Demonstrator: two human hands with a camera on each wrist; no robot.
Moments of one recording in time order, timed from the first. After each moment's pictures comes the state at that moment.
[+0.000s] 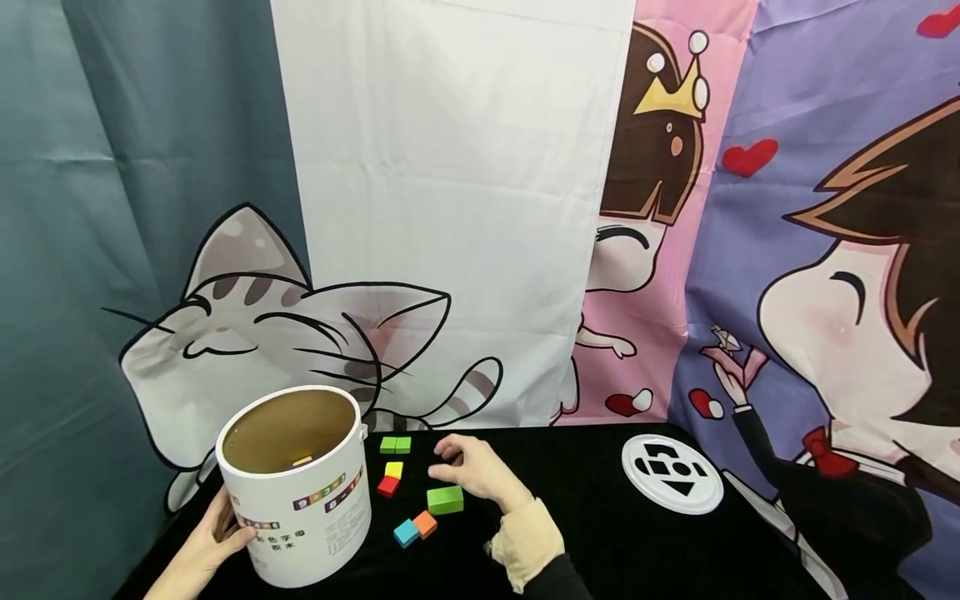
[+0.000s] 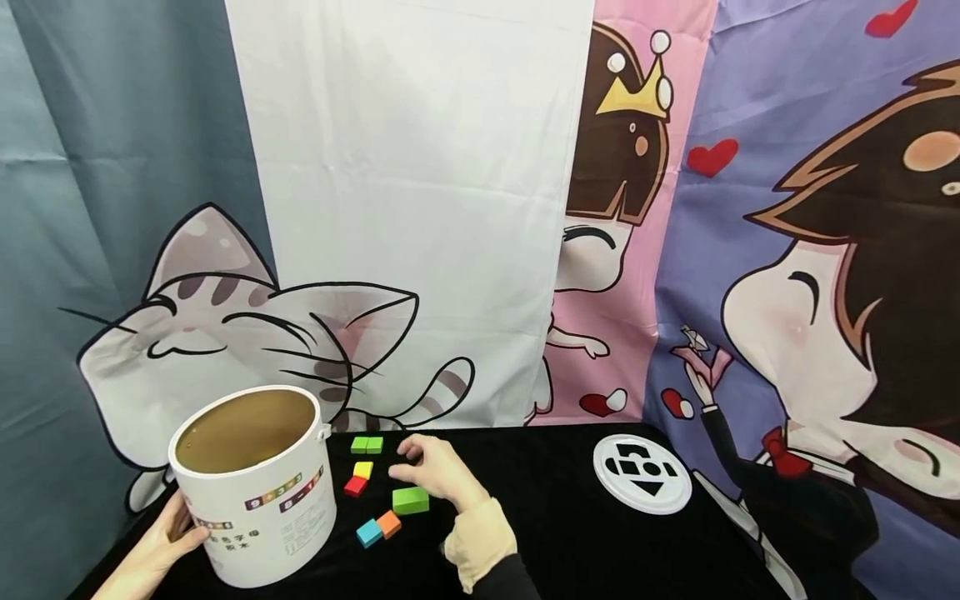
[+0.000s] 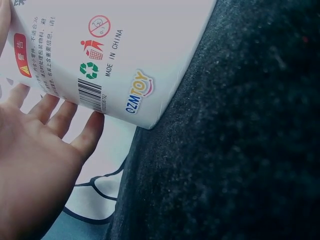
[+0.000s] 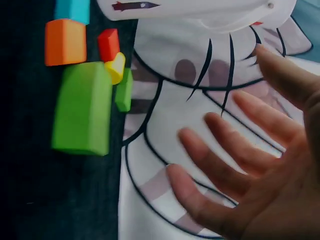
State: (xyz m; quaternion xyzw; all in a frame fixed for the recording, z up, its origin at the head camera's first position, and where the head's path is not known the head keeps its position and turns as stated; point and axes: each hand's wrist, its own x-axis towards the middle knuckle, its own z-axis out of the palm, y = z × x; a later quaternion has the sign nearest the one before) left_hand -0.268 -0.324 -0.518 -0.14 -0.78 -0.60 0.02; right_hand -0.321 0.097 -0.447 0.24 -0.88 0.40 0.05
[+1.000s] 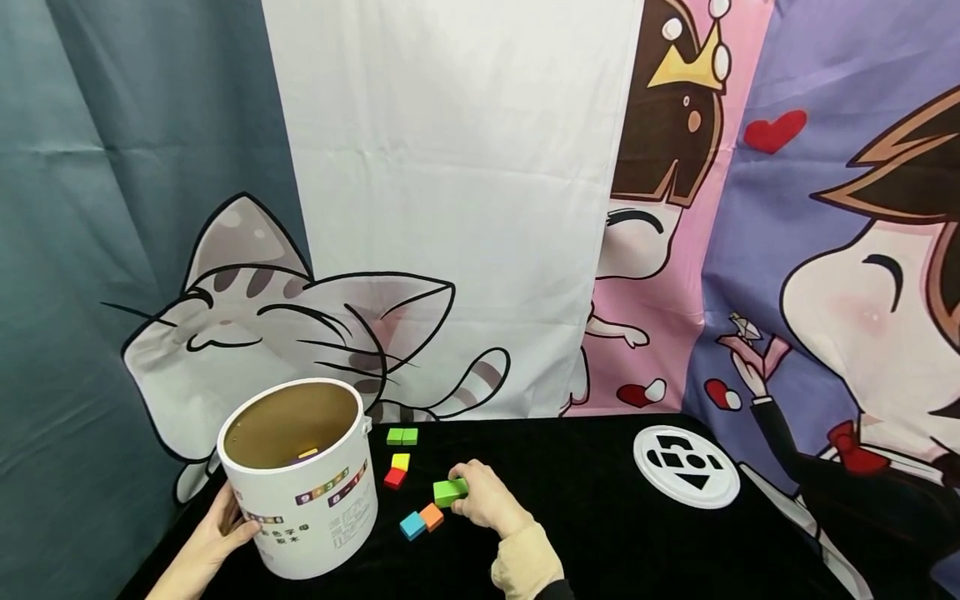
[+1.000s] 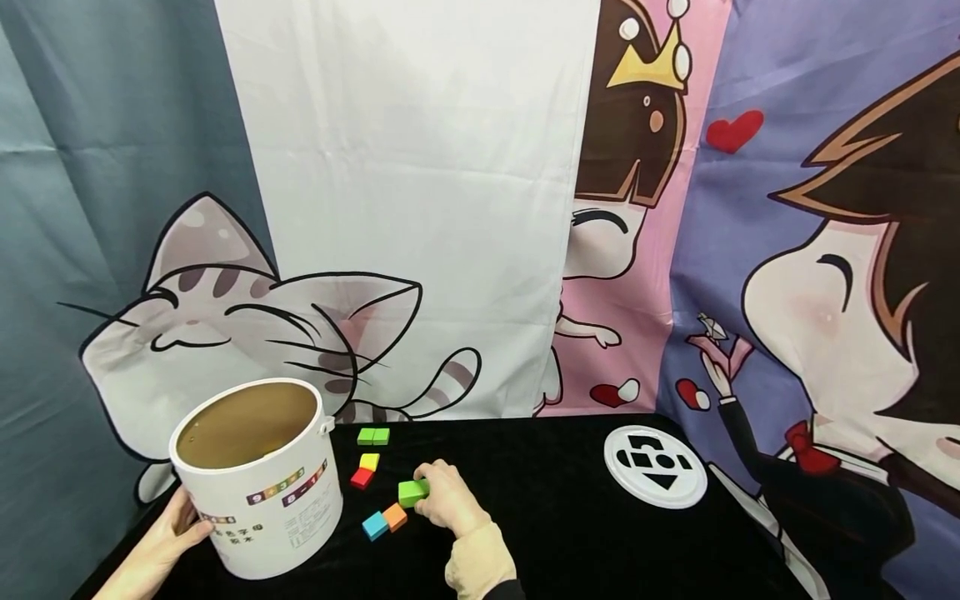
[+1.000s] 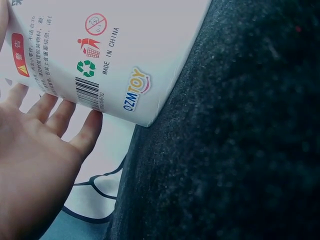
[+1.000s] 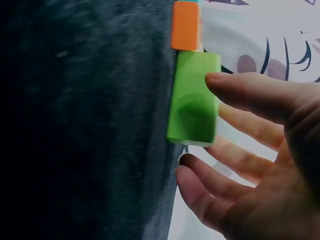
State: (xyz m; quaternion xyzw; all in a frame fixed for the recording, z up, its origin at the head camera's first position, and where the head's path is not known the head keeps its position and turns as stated) left_hand -0.265 -0.321 -0.520 -0.15 -0.78 -0.61 0.04; right_hand -0.314 0.094 -0.506 0.20 -0.95 0.25 0.05
